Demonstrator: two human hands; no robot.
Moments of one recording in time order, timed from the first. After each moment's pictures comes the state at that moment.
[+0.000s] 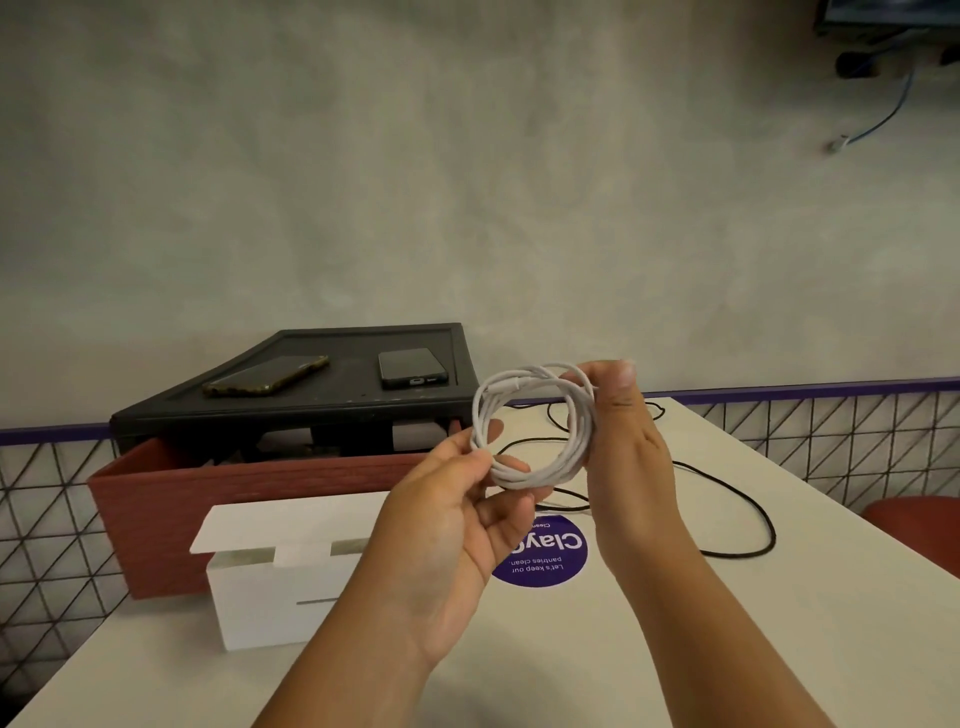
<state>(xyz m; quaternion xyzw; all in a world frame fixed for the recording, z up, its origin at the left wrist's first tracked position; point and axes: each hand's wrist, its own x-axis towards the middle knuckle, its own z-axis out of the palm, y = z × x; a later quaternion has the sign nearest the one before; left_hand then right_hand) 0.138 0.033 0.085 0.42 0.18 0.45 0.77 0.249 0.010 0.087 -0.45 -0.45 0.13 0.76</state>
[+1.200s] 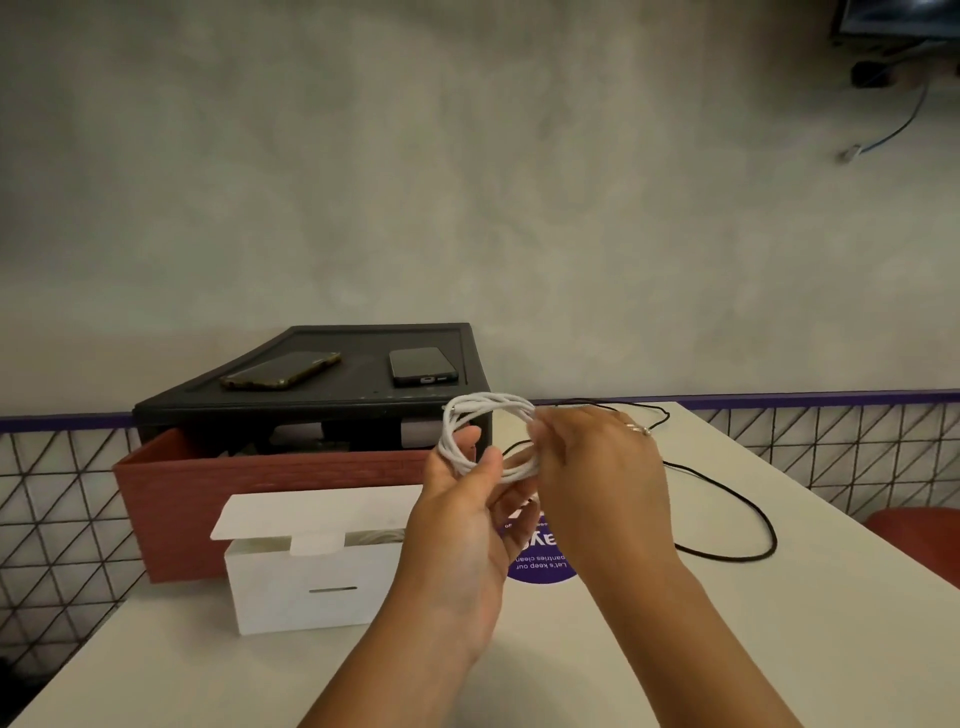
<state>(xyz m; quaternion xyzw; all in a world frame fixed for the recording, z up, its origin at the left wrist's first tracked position) 0.150 0.038 0.067 0.40 0.18 0.50 0.74 0.238 0.012 0.086 -0.68 -0.53 -0.26 0.44</state>
